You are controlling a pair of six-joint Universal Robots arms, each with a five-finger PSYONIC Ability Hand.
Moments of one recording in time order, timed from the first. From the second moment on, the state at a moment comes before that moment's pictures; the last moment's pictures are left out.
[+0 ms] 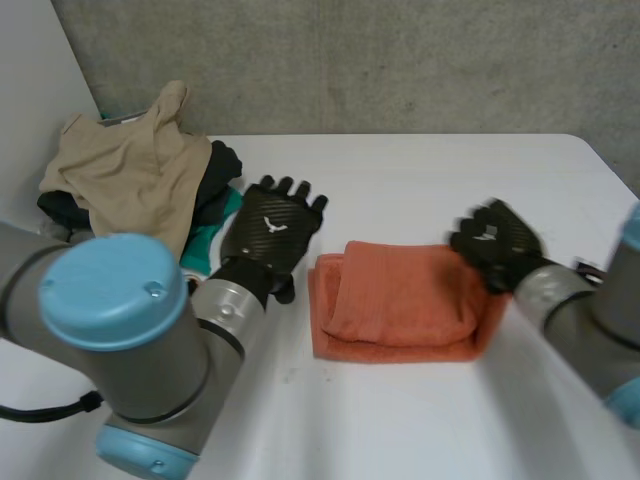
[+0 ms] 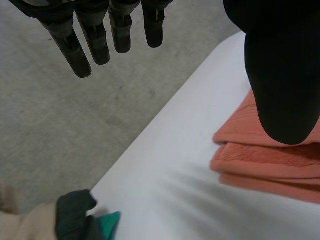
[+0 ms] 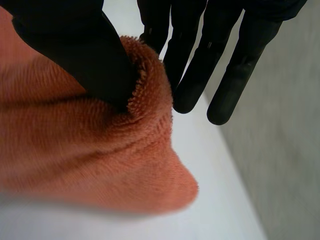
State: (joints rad) left arm 4.00 -1.92 -1.61 3.47 -1.69 3.60; right arm 1.89 -1.20 1.69 -0.27 1.28 2.28; left_hand 0.19 0.21 0.21 0.20 0.05; right_hand 1.09 1.17 1.19 1.20 1.01
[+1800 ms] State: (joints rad) left arm 4.00 -1.96 -1.36 3.09 -1.46 3.36; right arm 1.84 -1.16 1.85 -0.22 1.28 3.31; left_hand 0.19 0.21 0.21 0.20 0.05; right_hand 0.33 0.34 0.31 0.32 0.11
